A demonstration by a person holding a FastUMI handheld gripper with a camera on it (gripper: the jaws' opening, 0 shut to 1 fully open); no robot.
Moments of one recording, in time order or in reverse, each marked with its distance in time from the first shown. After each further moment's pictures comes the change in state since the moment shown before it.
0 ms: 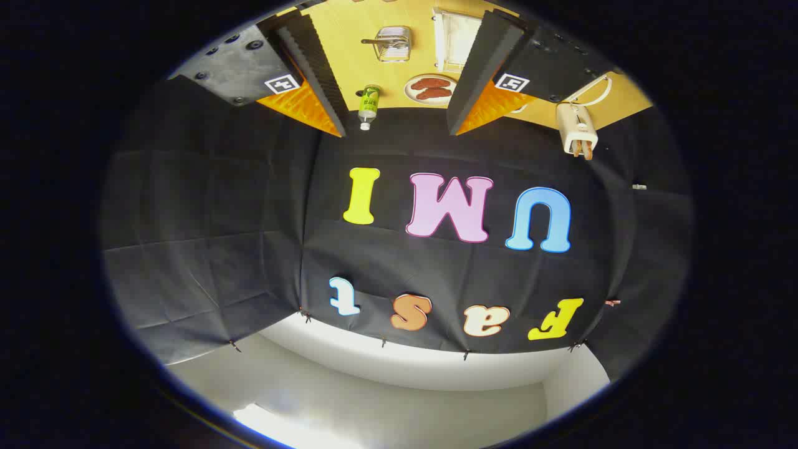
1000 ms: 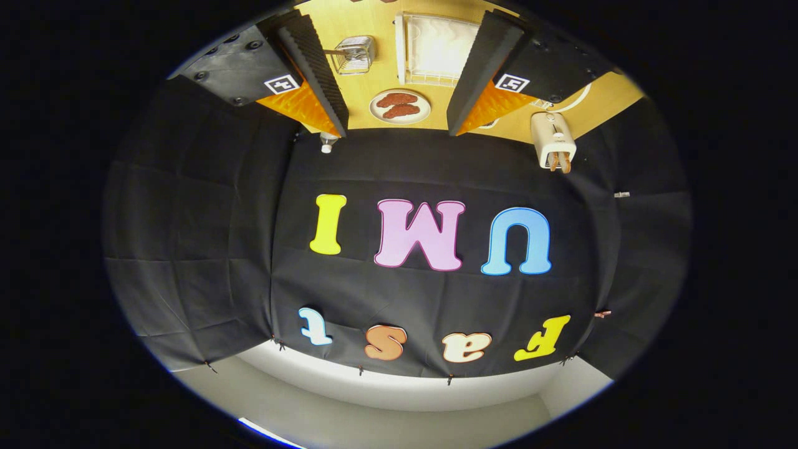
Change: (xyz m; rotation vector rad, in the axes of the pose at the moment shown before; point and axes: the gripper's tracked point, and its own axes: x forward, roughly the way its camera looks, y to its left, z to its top) arm 0.028 0.063 -0.038 0.033 0.146 0.091
